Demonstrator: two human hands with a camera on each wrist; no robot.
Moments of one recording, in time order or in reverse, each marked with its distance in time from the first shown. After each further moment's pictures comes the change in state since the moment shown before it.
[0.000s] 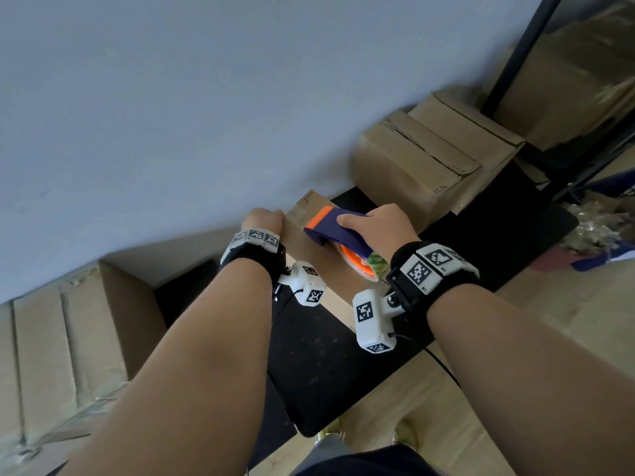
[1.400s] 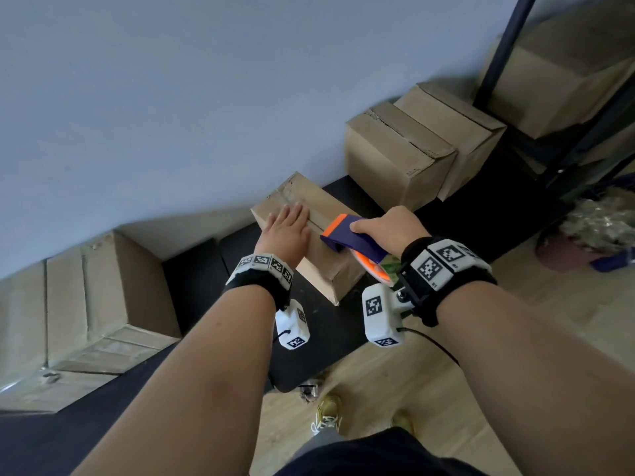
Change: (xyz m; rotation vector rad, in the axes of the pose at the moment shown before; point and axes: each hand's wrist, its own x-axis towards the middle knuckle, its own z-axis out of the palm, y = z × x) left_hand -0.090 0.012 0.071 0.530 0.036 0.395; right_hand -0.048 0.052 -0.066 -0.087 -0.118 0.033
